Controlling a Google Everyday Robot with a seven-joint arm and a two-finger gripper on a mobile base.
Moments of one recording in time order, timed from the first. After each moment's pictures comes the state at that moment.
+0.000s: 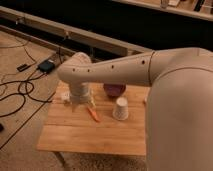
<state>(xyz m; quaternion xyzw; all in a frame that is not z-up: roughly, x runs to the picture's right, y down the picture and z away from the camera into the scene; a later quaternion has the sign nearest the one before) -0.107 0.103 0.703 -0.26 0.23 0.64 0.68</state>
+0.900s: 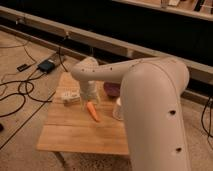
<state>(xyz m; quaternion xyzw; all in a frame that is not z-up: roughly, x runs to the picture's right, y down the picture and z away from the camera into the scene) -0.076 0.094 0.832 -0.28 0.24 0.61 0.70</state>
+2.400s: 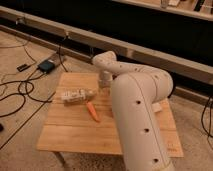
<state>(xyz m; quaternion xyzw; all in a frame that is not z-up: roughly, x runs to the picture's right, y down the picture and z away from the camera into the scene) 0.013 0.027 0.953 -0.27 0.25 0.63 0.69</state>
